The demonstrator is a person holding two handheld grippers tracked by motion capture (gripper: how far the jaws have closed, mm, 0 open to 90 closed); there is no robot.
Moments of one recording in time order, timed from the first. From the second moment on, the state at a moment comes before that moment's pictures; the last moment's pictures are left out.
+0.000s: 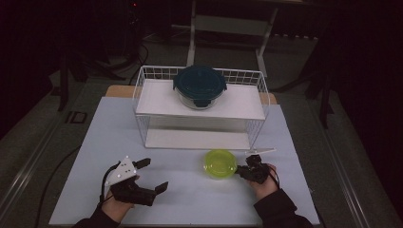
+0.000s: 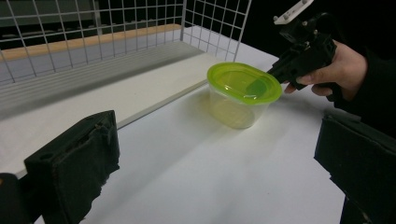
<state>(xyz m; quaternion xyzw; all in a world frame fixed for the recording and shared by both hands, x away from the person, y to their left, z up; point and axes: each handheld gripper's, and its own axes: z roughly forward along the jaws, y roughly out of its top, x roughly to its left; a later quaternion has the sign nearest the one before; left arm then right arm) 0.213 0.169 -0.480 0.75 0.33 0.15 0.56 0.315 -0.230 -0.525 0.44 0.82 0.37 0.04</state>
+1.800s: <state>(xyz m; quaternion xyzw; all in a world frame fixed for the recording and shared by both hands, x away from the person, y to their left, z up) 0.211 0.171 -0.479 0.75 0.32 0.15 0.56 0.322 -0.140 -0.525 0.38 0.85 0.37 0.01</state>
